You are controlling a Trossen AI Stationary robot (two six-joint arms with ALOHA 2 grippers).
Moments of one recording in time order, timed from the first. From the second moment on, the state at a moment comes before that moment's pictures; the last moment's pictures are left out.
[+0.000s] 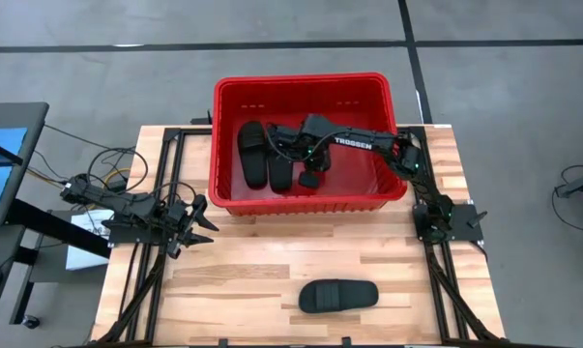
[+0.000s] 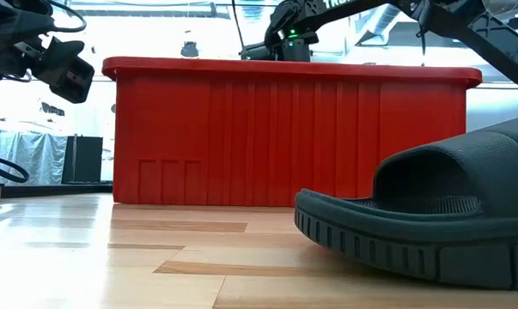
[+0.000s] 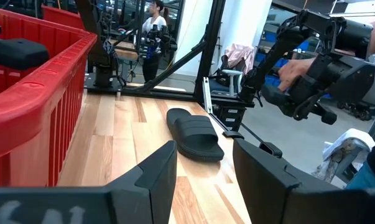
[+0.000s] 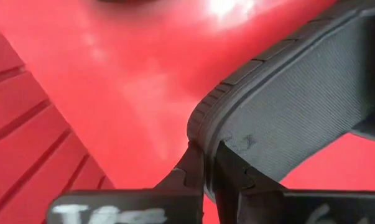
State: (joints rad) left arm -0.33 0.01 0.01 0.03 -0.01 -0.21; right arm -0.33 2.25 2.10 -1.49 0.10 -0.06
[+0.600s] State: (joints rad) left arm -0.33 0.01 0.01 0.03 -0.01 -0.21; right arm -0.37 2.25 2.10 -1.47 0.10 -0.09
